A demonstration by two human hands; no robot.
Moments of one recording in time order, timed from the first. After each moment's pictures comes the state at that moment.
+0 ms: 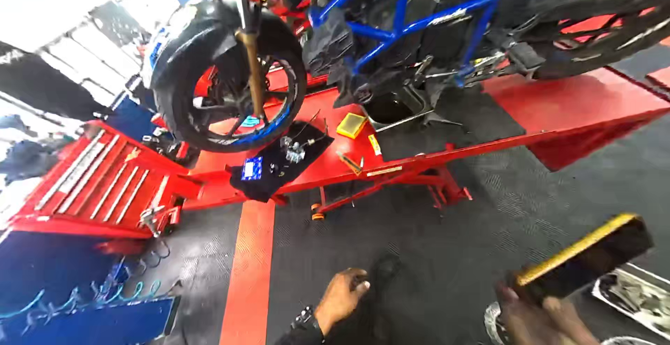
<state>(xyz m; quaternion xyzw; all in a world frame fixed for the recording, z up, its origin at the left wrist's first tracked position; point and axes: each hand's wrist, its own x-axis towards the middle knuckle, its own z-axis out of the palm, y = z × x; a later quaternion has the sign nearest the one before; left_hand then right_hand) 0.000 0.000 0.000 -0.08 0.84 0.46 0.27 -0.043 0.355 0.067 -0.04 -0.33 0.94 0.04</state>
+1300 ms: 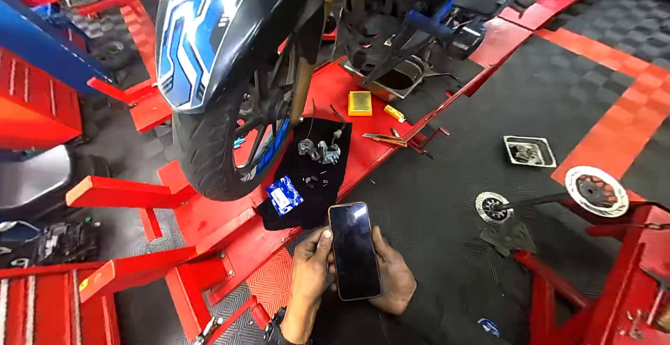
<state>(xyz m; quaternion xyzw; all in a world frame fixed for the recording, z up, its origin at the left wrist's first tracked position) -0.112 -0.478 0.135 -0.07 0.65 0.74 0.18 -0.065 -0.309 0.113 -0.04 -0.15 0.95 -0.26</state>
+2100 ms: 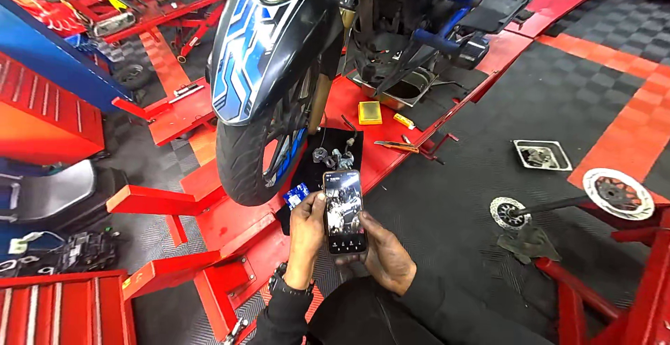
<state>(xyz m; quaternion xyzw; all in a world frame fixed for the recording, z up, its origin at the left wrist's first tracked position) -0.189 -0.510 0.161 -0.03 0.73 0.68 0.08 -0.111 -0.356 0.151 -0.13 -0.32 0.92 -0.16</state>
